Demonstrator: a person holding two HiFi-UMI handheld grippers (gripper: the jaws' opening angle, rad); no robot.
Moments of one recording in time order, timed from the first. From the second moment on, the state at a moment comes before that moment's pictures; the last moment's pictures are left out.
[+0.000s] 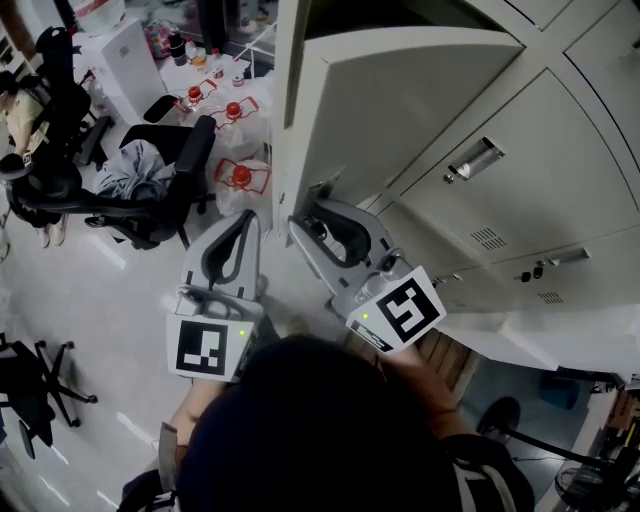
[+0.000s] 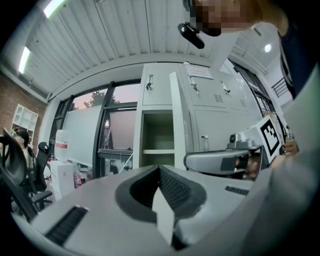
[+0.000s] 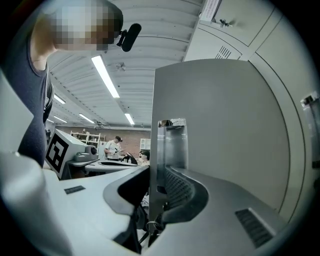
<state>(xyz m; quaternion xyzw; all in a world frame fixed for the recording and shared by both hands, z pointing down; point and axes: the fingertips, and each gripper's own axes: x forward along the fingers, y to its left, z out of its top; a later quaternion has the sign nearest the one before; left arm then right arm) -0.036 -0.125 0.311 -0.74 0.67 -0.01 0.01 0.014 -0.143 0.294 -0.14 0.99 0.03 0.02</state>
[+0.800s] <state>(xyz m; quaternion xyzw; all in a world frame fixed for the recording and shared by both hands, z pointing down) -0.096 -0.214 0.301 -0.80 0.60 0.00 0.01 -0.046 -0.209 0.292 -0.21 0.98 0.03 0.02</state>
